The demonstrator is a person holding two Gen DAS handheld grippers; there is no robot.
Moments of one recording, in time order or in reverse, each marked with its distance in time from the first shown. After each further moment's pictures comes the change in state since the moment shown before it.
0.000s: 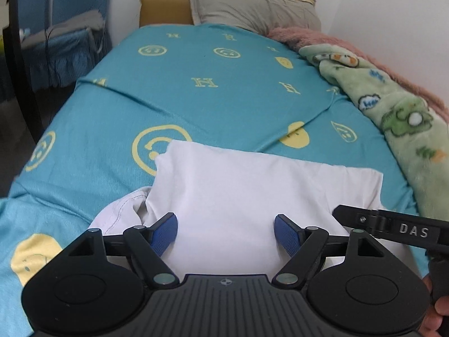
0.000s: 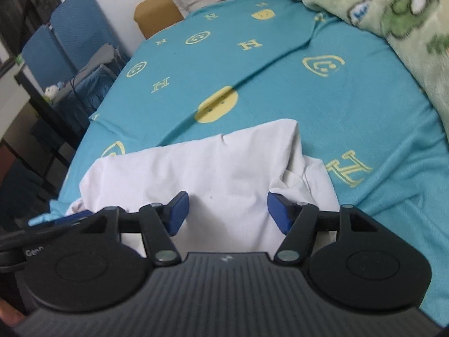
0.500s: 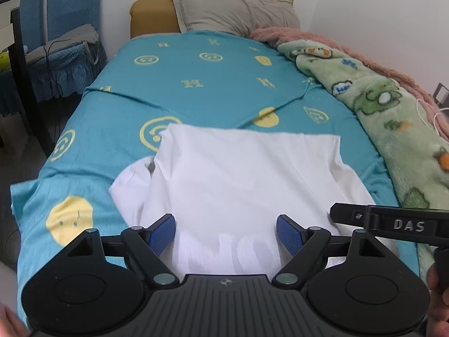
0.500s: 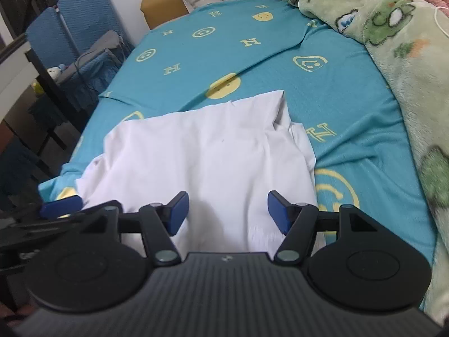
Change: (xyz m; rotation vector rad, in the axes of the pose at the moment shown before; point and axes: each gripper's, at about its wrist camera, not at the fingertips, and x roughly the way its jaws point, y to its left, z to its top) left arm -0.079 -0.018 -0.042 0.062 0.011 0.005; right arm -0.076 0.020 -0.038 -0.031 0.028 -0.050
